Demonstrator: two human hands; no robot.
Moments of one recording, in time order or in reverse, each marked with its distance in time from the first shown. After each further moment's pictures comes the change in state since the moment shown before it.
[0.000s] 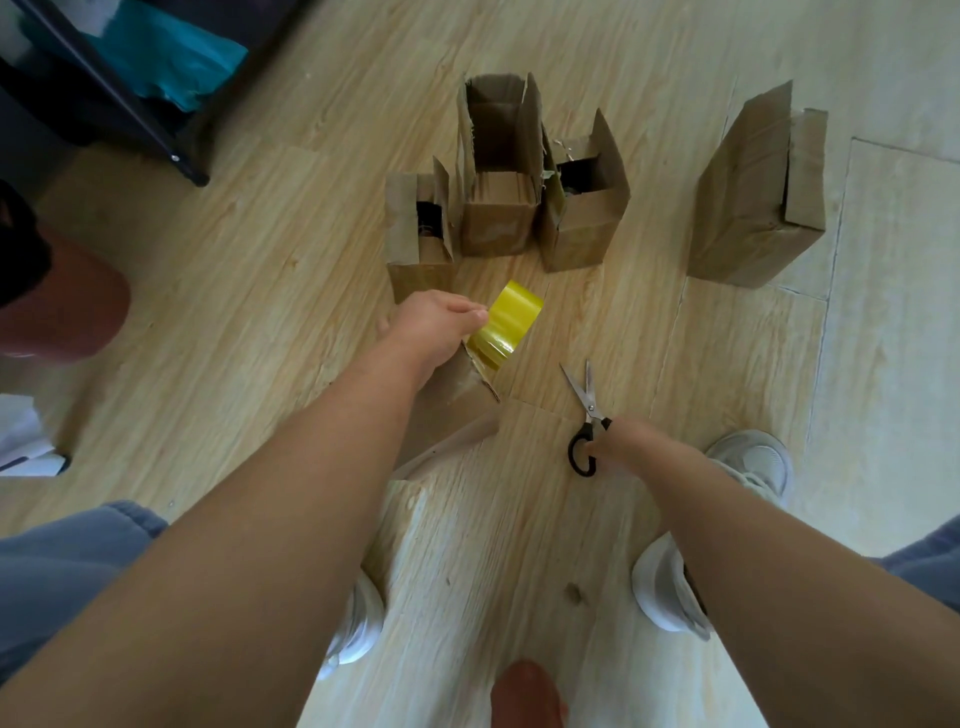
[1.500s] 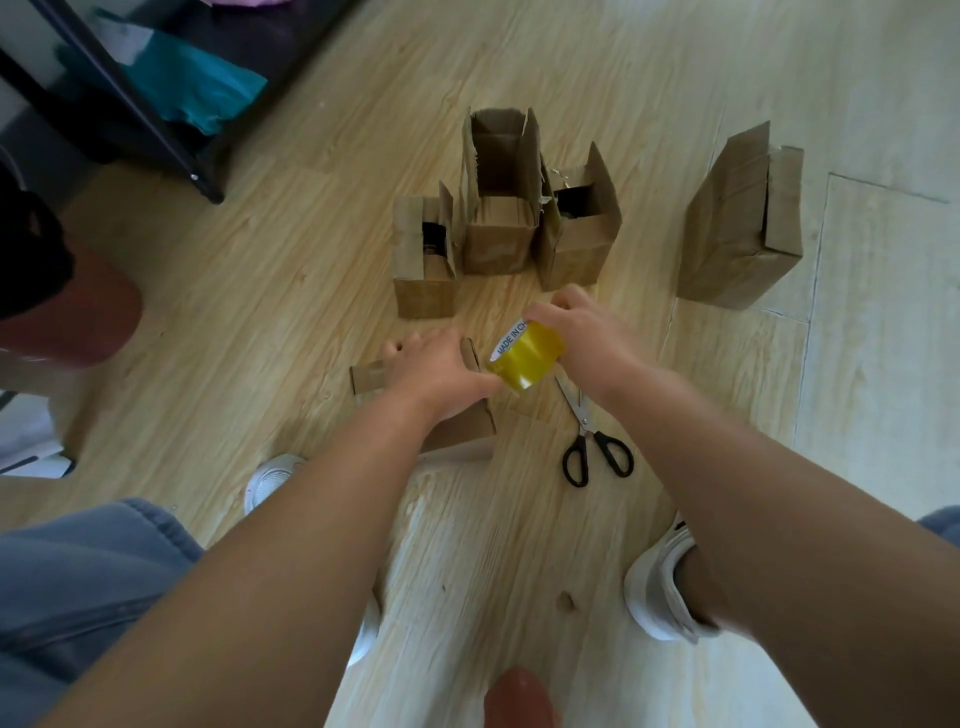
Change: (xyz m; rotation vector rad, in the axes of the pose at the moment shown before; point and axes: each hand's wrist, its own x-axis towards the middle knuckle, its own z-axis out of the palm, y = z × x) left_hand -0.047 0.010 0.009 0.637 0.055 0.042; right_hand -0.049 -0.028 -0.074 0.028 0.781 -0.600
